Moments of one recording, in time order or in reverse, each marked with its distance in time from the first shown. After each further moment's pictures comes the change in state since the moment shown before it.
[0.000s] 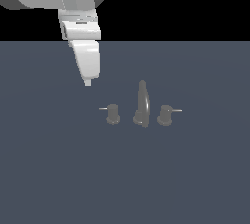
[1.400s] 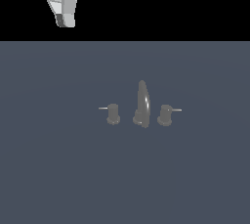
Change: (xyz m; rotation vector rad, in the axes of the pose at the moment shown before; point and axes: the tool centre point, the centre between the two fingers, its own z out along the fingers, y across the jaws) arm -0.031 0.099 -0.145 0.018 0.004 -0.524
